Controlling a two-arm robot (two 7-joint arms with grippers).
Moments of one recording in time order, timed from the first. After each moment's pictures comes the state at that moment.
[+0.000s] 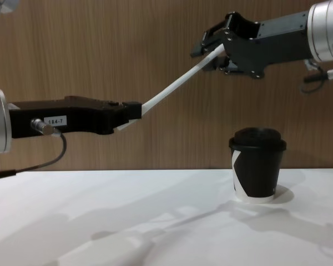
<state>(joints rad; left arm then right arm) -0.31 0.49 0.33 -1.62 -0.50 0.16 -0.61 0.54 0.19 -0.24 -1.54 1.01 0.87 0.09</state>
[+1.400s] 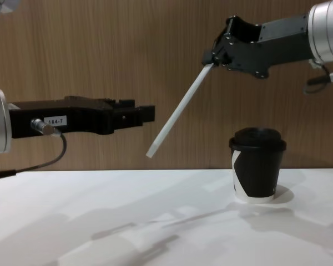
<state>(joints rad) -0.31 0.49 0.33 -1.62 -0.50 0.16 -0.61 0.54 0.22 -0.27 -1.57 0.97 0.83 0.08</state>
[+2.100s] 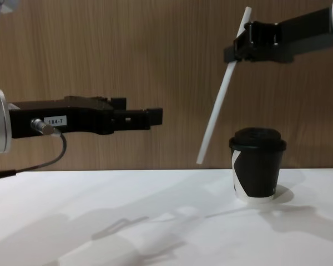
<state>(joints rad) -0.31 0.49 0.33 -1.62 -0.50 0.16 -0.61 0.60 0.42 -0.42 -1.61 0.79 0.71 0.21</state>
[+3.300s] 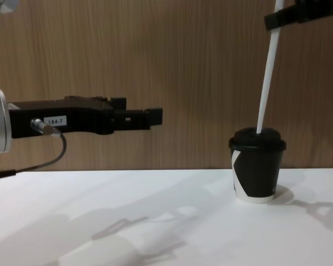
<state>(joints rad) -0.31 0.49 0.33 -1.62 -0.50 0.16 -0.61 0.73 0.67 -0.52 -1.61 0.64 0.53 0.47</state>
